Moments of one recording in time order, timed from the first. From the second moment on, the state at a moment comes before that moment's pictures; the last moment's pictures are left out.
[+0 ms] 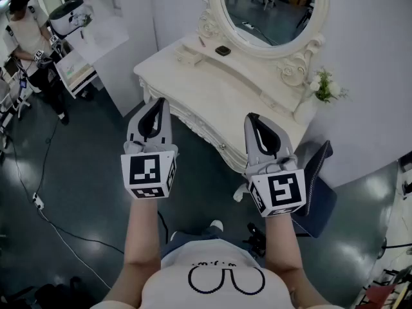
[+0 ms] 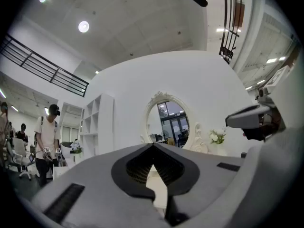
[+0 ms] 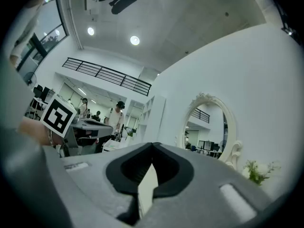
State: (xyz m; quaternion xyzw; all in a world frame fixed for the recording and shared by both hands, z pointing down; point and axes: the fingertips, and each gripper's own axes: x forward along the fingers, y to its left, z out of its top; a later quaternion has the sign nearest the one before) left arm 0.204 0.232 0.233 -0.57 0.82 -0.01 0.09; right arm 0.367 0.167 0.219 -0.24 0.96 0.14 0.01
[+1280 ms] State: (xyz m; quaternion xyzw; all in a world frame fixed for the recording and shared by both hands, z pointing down) left arm 0.043 0.093 0.284 -0.61 0.79 0.00 0.03; right arm 0.213 0.038 0.282 -0.25 0.96 0.09 -0.03
